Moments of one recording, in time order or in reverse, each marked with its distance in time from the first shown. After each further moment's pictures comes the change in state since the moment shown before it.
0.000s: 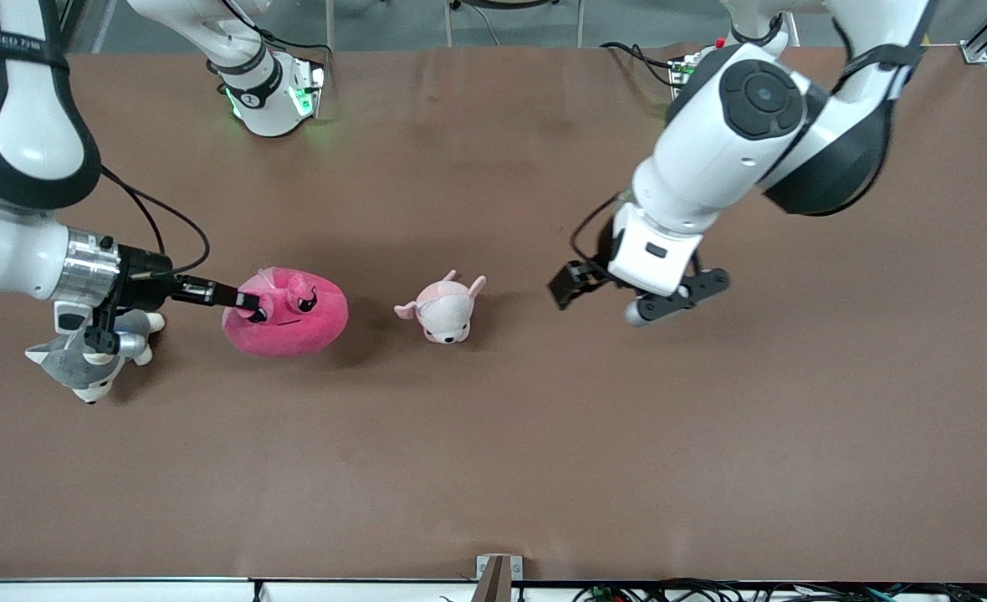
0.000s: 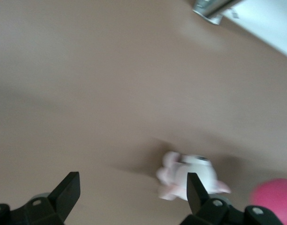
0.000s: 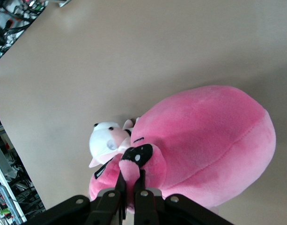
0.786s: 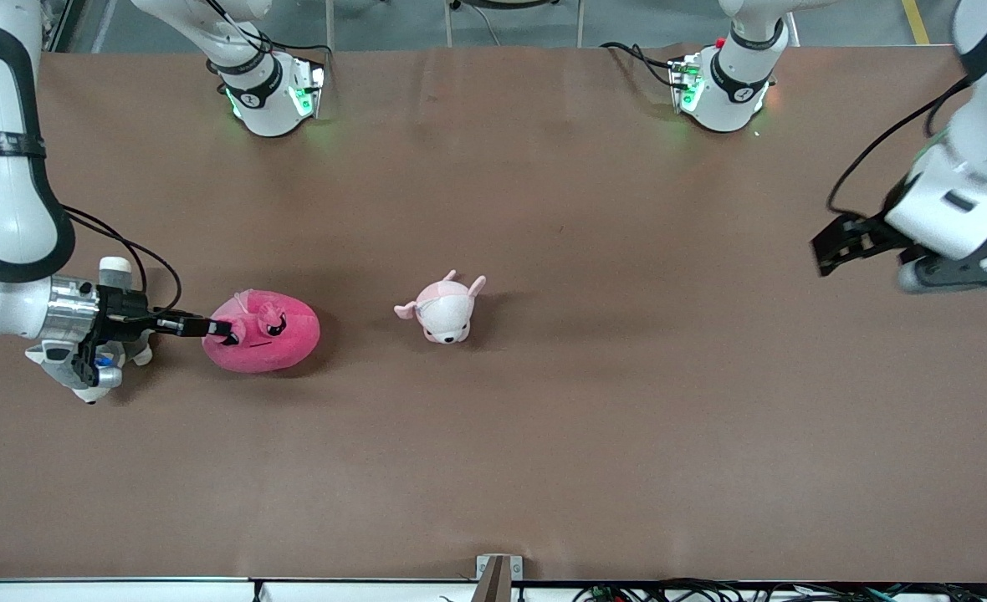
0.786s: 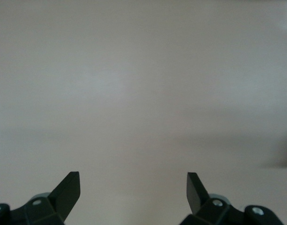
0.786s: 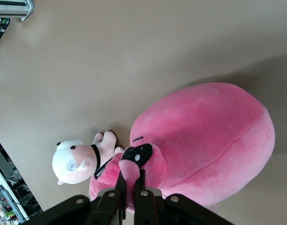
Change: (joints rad) left arm 0.174 -0.254 0.241 -0.006 0.032 -0.324 0.720; right arm -0.125 0.138 0.000 0.009 0.013 -0.004 -0.144
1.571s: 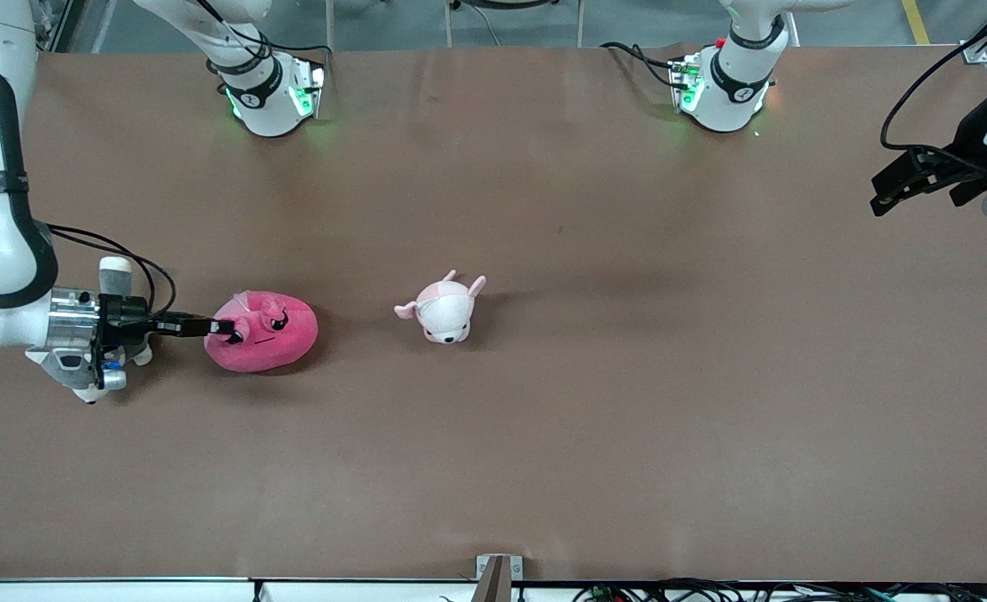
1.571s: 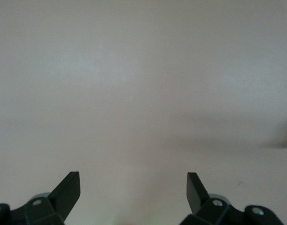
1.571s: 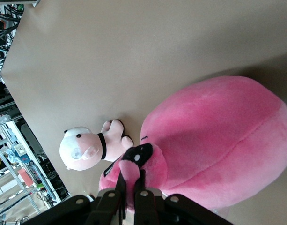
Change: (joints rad) left arm -0.151 -0.184 0.278 -0.174 -0.130 -0.010 0.045; right arm -0.057 0.068 0.000 0.006 0.097 -0.077 -0.115
